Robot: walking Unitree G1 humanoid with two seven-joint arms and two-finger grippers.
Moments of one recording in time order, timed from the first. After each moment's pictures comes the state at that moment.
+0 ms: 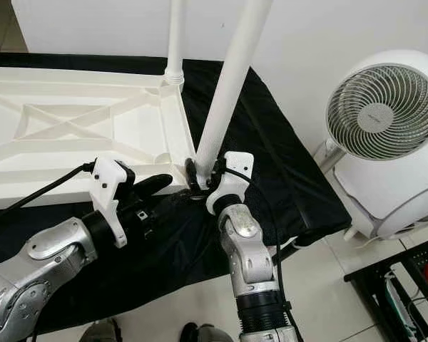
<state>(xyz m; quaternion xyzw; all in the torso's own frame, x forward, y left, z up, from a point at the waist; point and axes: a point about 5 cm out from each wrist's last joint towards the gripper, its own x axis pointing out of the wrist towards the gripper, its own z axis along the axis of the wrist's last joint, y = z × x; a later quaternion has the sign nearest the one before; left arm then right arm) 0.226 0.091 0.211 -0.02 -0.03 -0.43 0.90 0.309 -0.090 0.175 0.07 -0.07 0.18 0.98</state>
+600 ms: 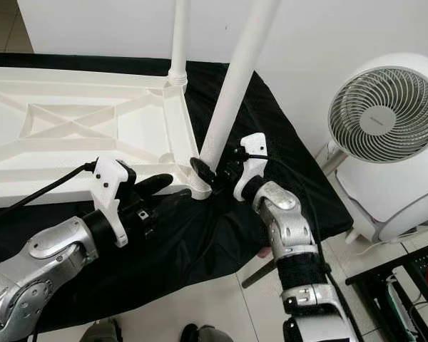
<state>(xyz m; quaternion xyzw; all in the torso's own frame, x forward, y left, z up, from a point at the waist) 0.227 0.090 0.208 -0.02 -0.02 -0.43 0.90 0.342 -0.122 0.179 -0.02 -0.06 0.40 0.92</state>
